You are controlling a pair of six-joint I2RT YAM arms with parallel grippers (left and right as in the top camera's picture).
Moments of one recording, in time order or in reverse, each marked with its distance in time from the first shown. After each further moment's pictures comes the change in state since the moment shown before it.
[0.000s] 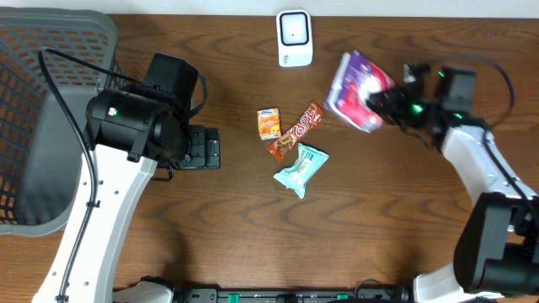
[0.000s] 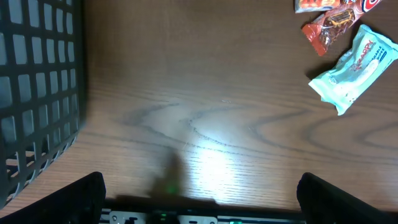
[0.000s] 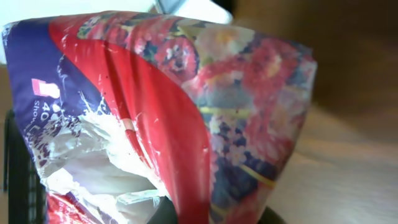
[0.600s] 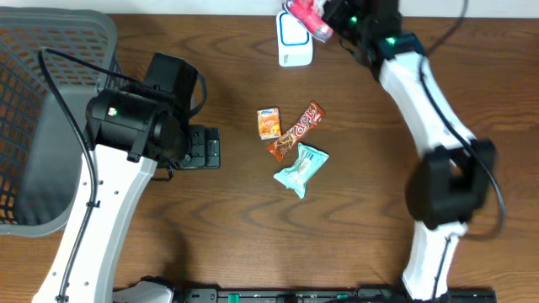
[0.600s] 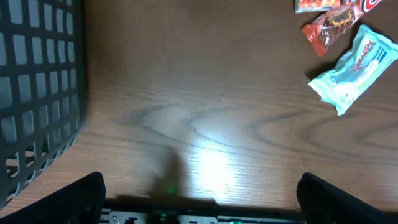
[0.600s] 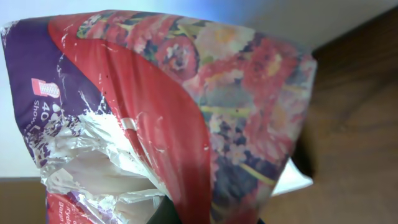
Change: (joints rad) left arm 0.000 0.000 0.000 0.001 0.000 0.000; right arm 0.304 0.443 0.823 -0.079 0.592 0.257
